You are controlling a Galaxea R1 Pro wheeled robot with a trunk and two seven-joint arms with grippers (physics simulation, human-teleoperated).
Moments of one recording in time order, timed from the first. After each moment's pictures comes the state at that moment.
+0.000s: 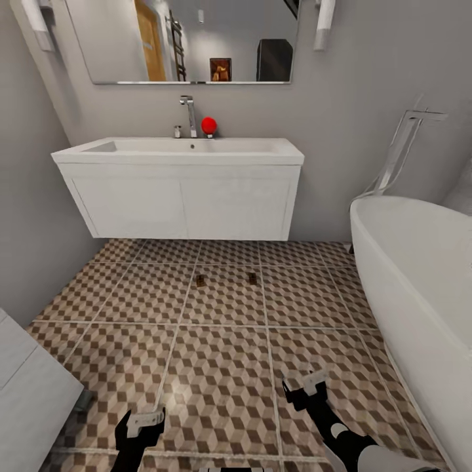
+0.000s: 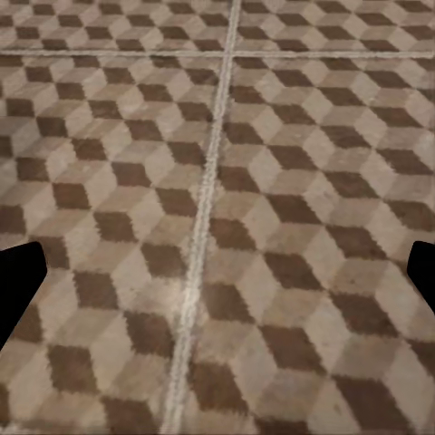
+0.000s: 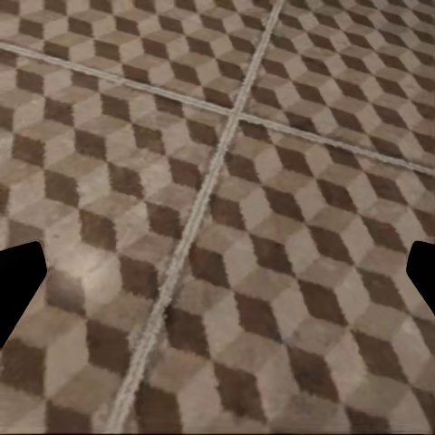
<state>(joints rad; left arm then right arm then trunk) -0.52 0.01 -0.02 0.07 0.02 -0.78 0.11 -0.64 0.00 0.26 -0.02 0.03 -0.58 0.00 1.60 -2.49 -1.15</state>
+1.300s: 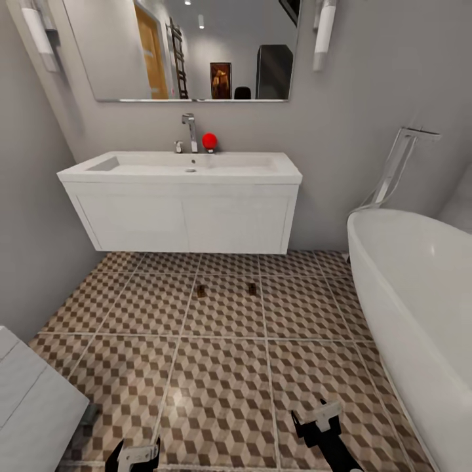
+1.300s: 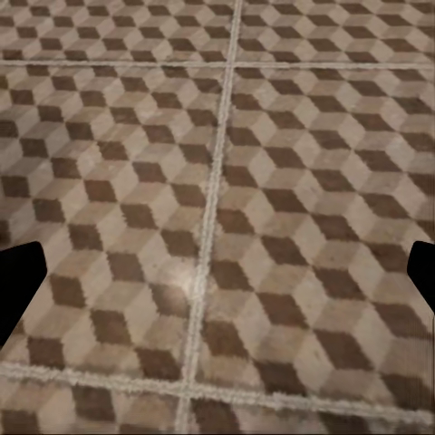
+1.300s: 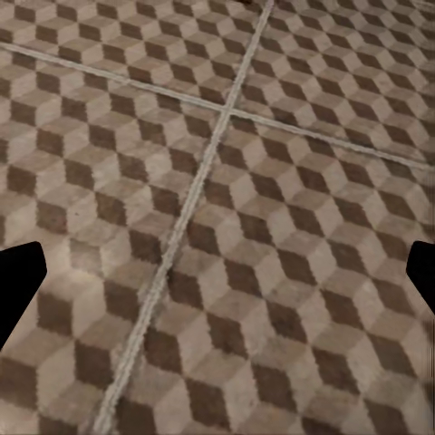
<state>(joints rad) -0.41 0.01 -0.02 0.07 0.02 -0.87 0.10 -0.51 -0.03 0.26 -0.02 0.02 -0.69 0.00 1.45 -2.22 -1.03</state>
